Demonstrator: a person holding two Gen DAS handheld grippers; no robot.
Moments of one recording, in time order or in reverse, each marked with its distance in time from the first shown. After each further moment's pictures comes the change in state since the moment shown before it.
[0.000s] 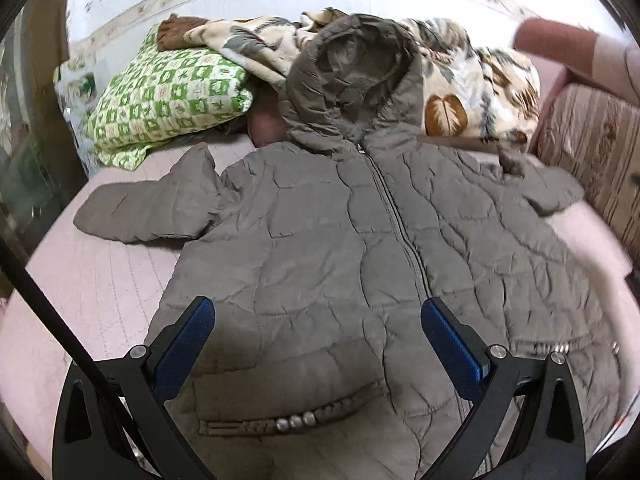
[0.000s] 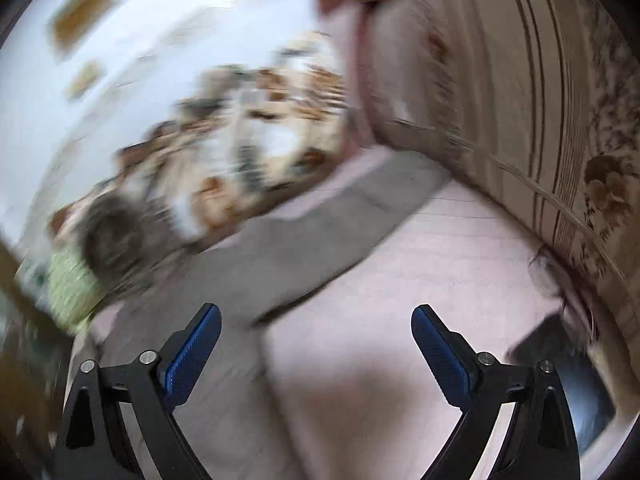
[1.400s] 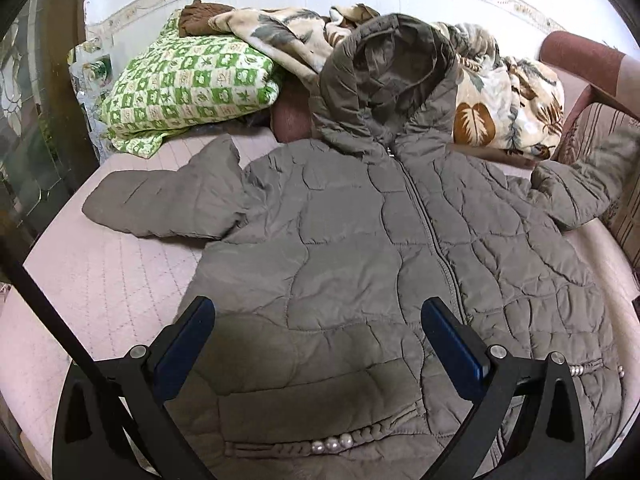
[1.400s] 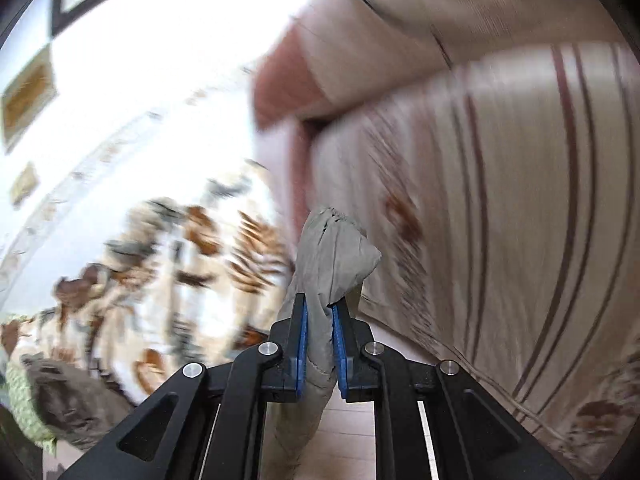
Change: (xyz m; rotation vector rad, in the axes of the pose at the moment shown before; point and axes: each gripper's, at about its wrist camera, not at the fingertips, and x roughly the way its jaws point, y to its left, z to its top) left arm 0.009 0.027 0.008 -0.053 0.019 0.036; right arm -0.013 -0.002 0.163 0.043 -0.387 -0.136
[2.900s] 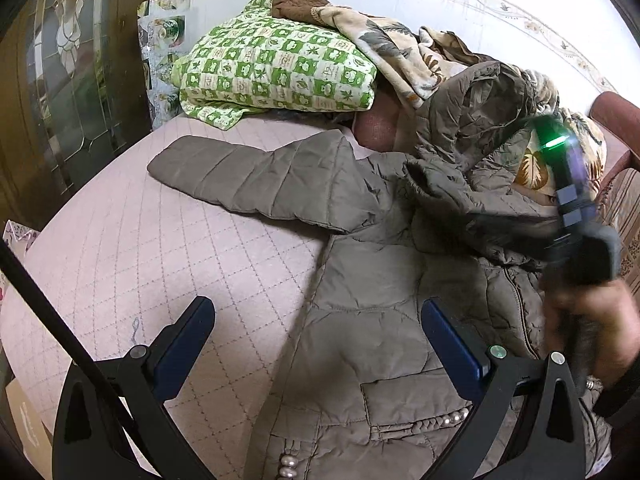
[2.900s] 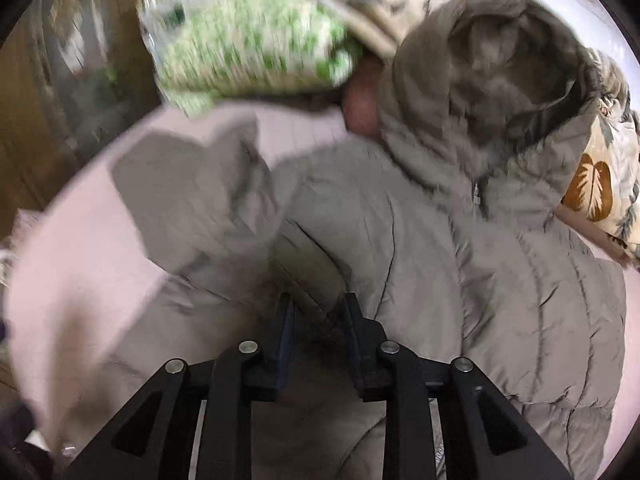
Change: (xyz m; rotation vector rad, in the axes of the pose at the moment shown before) left arm -0.023 0.118 -0.008 -0.193 0.008 0.065; right arm -0.051 0.429 -0.404 -0.818 0.574 0.582
